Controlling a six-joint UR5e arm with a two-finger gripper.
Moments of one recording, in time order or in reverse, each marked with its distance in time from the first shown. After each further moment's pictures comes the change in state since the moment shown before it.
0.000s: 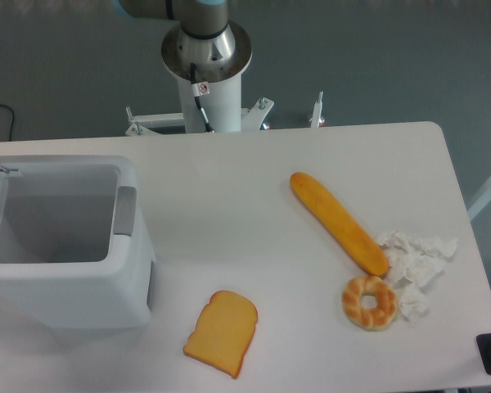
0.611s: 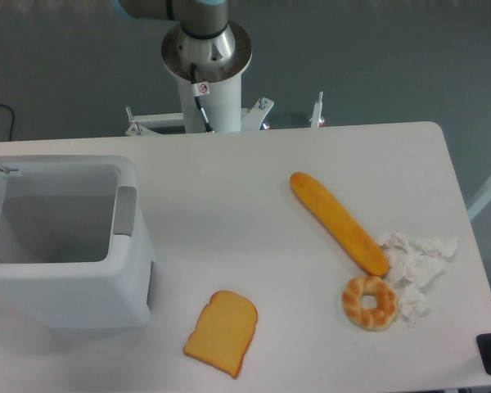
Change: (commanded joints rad) arm 0.035 0.020 -0.002 0.002 0.207 0.006
